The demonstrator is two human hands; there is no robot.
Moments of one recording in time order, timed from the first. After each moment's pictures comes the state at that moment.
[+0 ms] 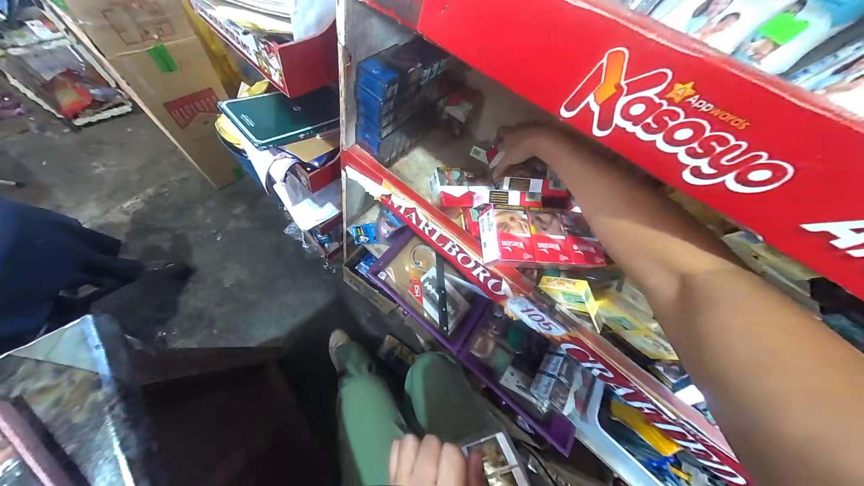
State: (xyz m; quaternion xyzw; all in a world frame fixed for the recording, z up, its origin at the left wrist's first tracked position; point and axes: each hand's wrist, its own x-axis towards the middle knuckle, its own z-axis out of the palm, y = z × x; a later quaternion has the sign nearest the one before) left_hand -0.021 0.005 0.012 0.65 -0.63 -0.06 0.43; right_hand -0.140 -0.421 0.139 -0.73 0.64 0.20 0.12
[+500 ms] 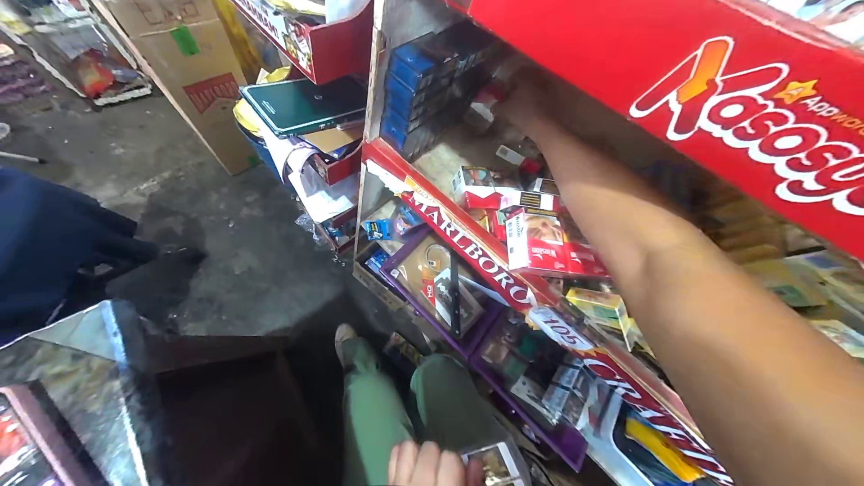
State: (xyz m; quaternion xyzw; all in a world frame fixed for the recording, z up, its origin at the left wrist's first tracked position) left_hand -0.010 0.004 0.005 0.67 -0.60 -0.07 0.43; right_hand -0.079 -0.443 0.137 -0.72 0.68 -0.09 0.09
